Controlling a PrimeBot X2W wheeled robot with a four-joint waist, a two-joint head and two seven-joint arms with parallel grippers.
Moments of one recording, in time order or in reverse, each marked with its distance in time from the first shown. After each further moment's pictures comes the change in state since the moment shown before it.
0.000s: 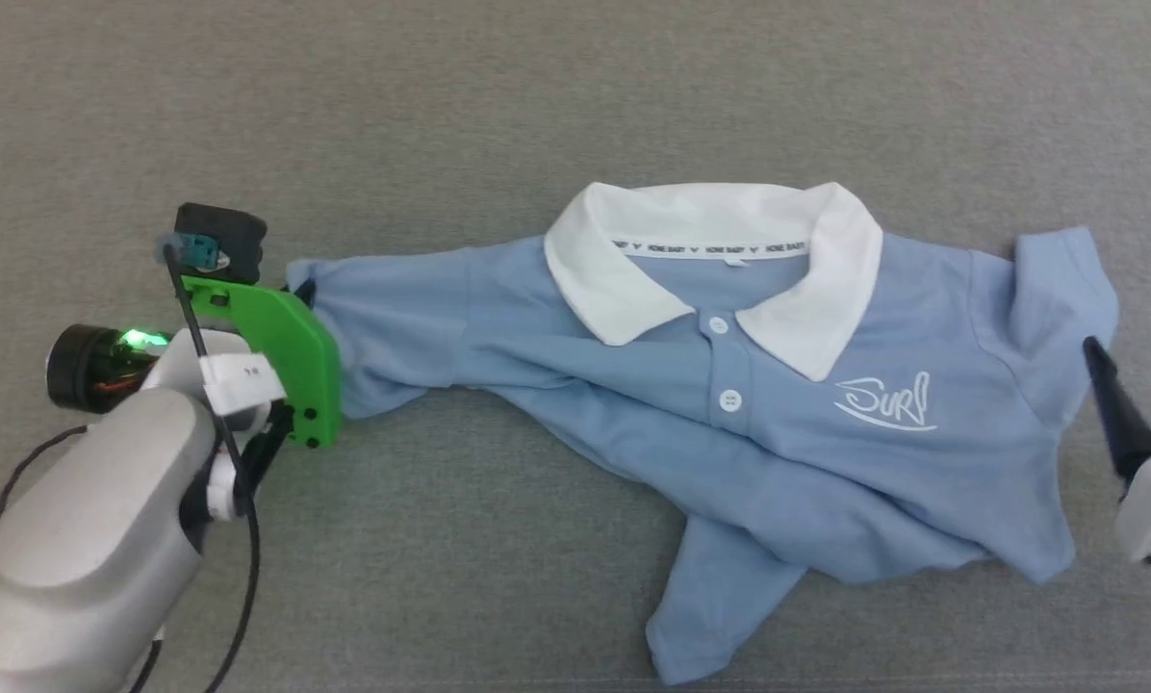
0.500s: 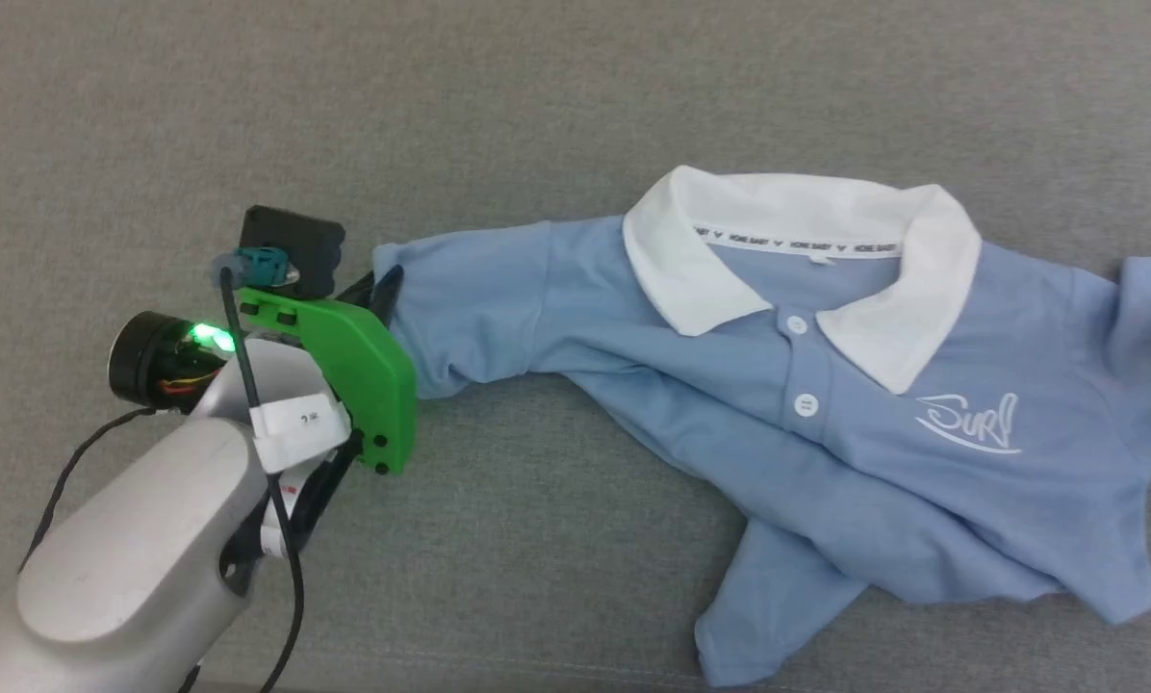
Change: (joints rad) left arm 0.032 0.006 -0.024 -0.286 0.029 0.075 0.027; right arm -0.373 -0.304 0.152 0.318 0.197 0.000 0.491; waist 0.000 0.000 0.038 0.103
